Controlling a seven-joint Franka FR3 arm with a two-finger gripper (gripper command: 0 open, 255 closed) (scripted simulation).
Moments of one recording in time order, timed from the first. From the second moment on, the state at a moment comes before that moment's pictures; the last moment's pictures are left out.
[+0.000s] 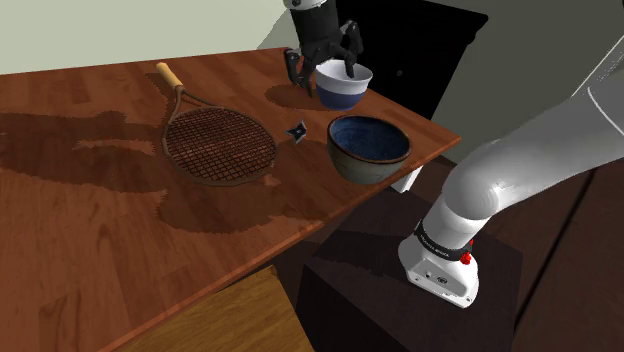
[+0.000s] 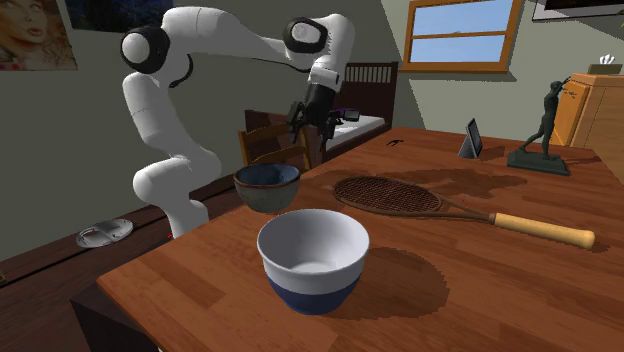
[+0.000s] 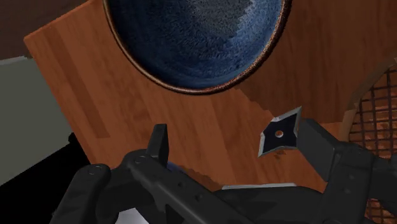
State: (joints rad) arm -0.17 -0.42 0.53 -2.04 -0.12 1.40 0.80
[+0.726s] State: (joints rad) arm -0.03 0.49 0.73 -1.40 -0.55 0.91 1.67
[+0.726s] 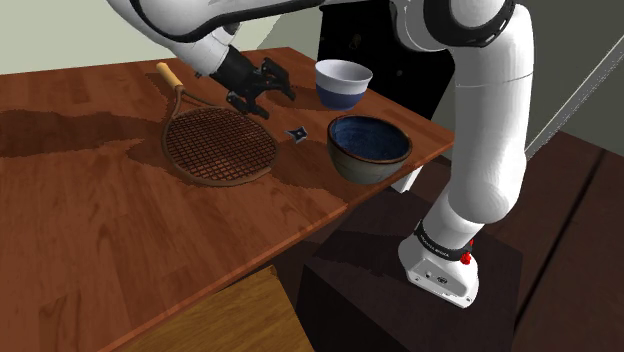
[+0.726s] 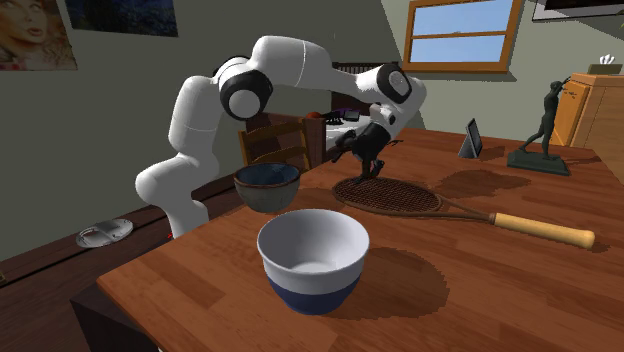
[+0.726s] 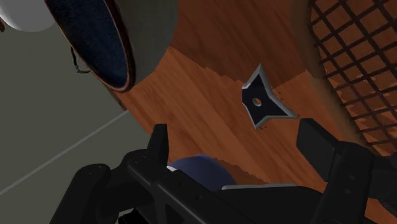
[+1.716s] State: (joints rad) arm -0.08 0.45 0.72 -1.55 -0.53 1.00 1.71
